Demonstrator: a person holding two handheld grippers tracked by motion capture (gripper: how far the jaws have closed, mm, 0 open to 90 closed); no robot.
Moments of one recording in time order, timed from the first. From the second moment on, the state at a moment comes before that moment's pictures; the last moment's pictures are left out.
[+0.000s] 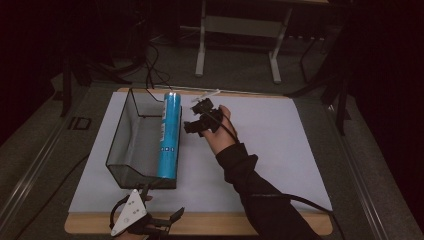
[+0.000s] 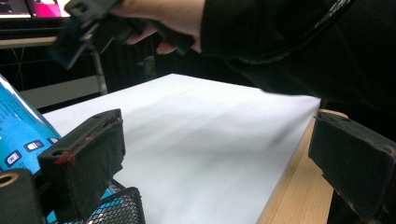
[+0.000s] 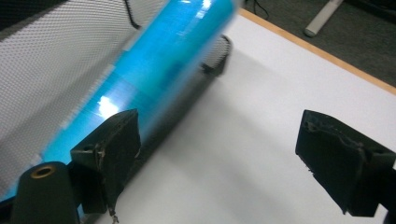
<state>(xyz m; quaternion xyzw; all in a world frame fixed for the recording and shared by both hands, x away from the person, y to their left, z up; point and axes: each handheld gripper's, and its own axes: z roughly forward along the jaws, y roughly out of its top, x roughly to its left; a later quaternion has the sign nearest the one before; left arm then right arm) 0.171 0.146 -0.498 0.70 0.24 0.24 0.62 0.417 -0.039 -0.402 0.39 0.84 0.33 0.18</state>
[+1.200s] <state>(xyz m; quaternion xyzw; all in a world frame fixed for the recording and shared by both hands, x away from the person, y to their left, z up) 0.172 0.139 -0.501 0.71 0.24 0.24 0.62 0.356 -0.212 -0.432 0.38 0.81 0.38 0.22</state>
